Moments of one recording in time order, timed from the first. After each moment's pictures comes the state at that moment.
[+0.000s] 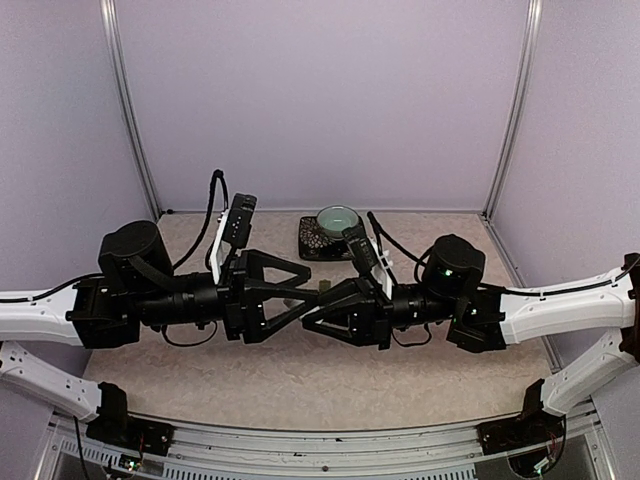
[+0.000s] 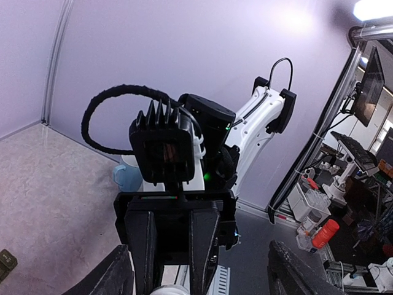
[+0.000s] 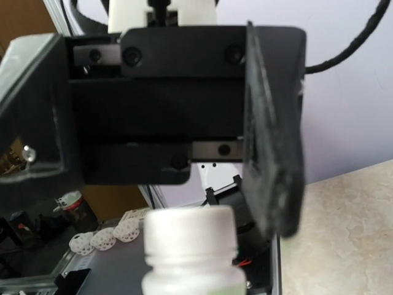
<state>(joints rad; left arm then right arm) -1.25 1.07 0.87 0.23 0.16 -0.37 1.12 1.38 0.80 0.71 -0.62 0.44</state>
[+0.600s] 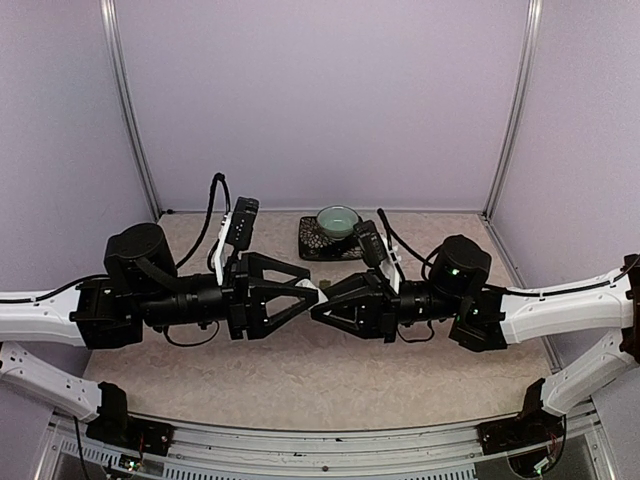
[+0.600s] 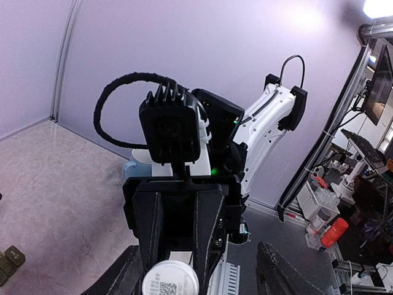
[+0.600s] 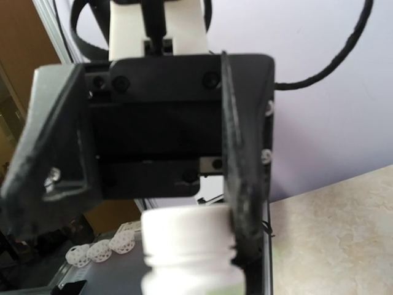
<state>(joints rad) -1.23 1.07 0.86 0.23 0.15 -0.37 1.08 1.37 0.76 0.78 -0.63 0.49</state>
